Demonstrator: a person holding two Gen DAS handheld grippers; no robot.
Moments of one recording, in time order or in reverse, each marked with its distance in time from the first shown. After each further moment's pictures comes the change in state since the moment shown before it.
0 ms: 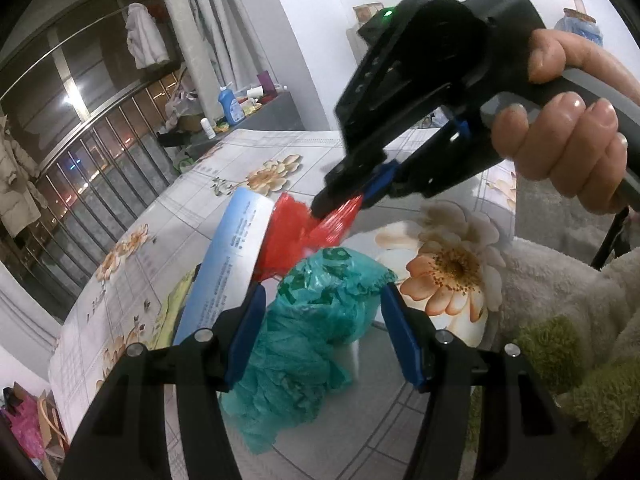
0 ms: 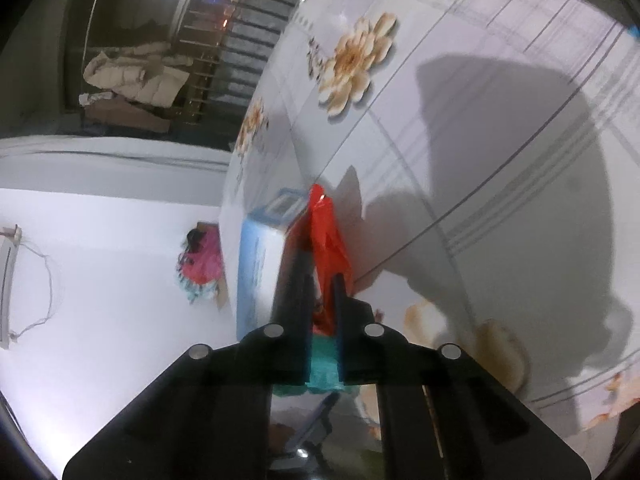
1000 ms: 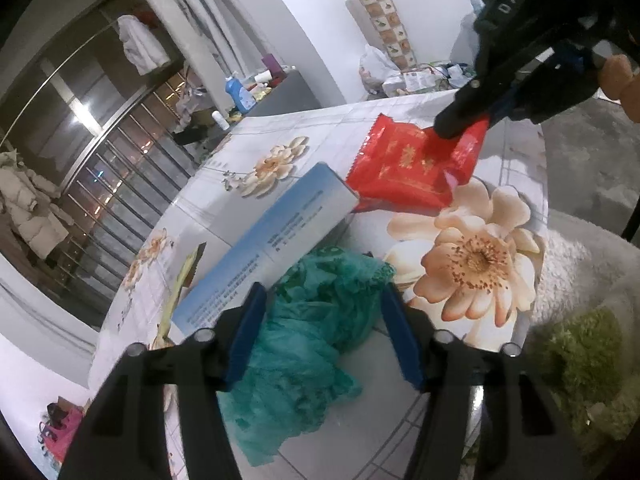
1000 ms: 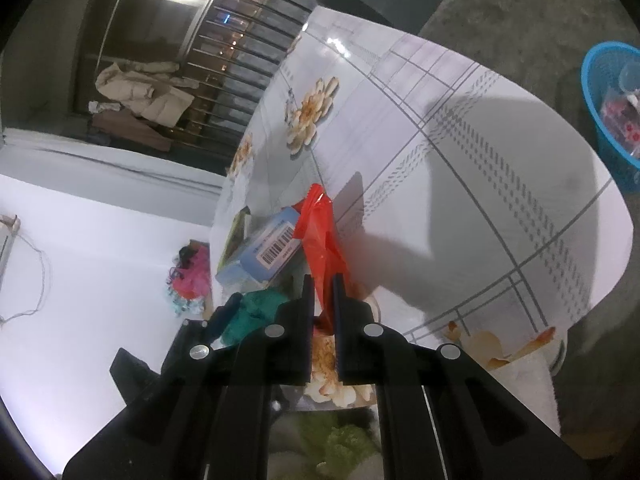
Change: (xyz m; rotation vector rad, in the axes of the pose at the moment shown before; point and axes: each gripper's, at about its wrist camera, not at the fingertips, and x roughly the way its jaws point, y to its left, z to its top) left arm 0.026 -0.016 0.009 0.109 0.095 0.150; right arm -0.052 -0.033 -0.015 -0.046 -0.117 -0.011
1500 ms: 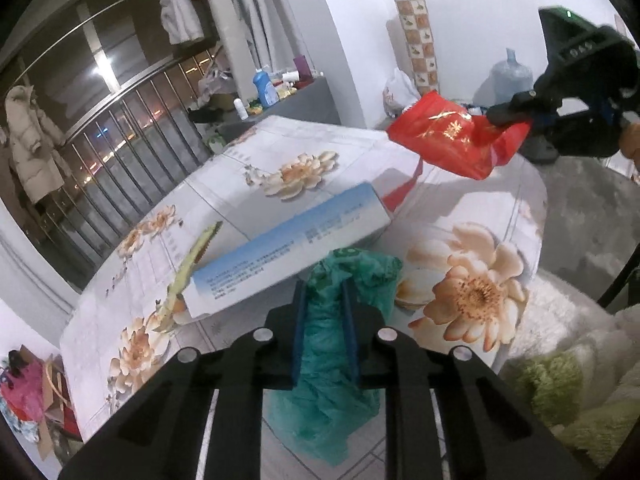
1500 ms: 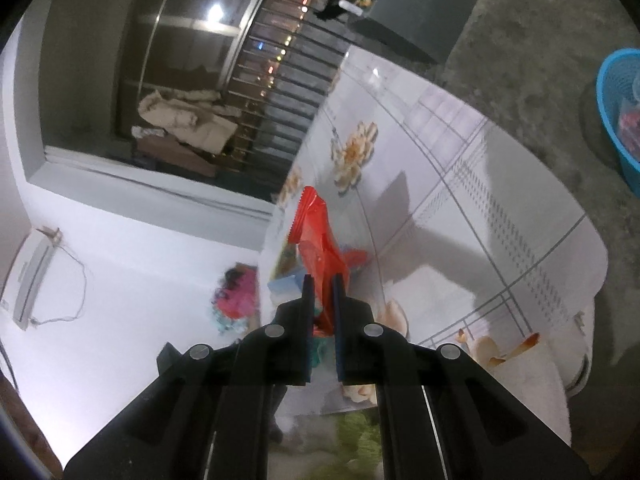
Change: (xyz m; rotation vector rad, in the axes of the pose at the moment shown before) left arm -0.022 0.037 0.005 -0.209 -0.031 -0.064; right arm -0.042 -0.002 0.009 0.004 -0.099 0.180
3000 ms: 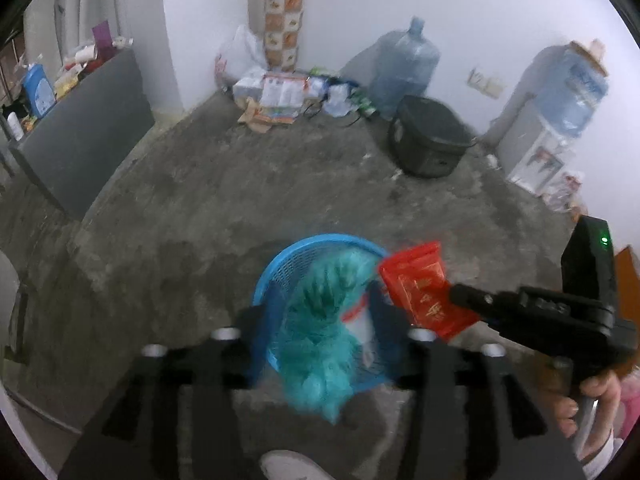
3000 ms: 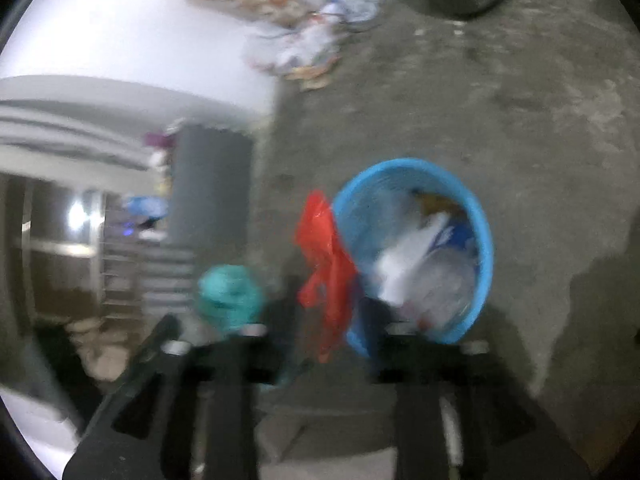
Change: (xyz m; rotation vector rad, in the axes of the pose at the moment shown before) left arm 0.289 -0.275 0.296 0.056 0.227 -0.559; right arm -0.142 -0.279 0.134 0.506 -0.545 -0.439
